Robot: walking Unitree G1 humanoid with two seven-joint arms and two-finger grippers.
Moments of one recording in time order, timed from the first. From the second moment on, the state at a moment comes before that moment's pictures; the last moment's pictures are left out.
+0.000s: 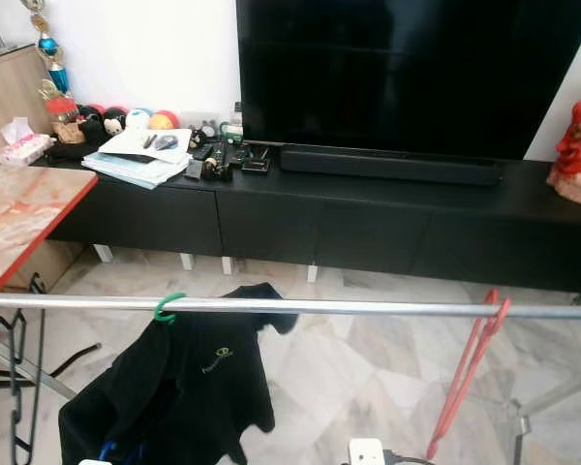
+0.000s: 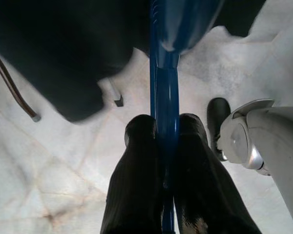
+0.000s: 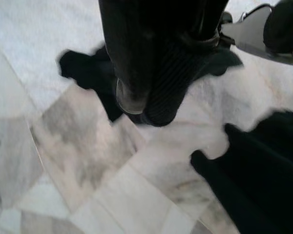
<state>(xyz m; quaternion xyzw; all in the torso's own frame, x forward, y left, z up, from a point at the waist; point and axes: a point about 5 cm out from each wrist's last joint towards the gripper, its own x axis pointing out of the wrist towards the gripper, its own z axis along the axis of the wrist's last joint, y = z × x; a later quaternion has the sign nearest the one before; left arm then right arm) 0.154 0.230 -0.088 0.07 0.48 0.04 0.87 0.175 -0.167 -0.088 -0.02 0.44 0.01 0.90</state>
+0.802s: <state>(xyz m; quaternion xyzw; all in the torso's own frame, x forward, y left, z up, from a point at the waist) 0.153 0.225 -0.090 0.07 0.48 0.03 0.87 0.171 -0.183 -0.089 -0.02 0.45 -0.01 0.89</state>
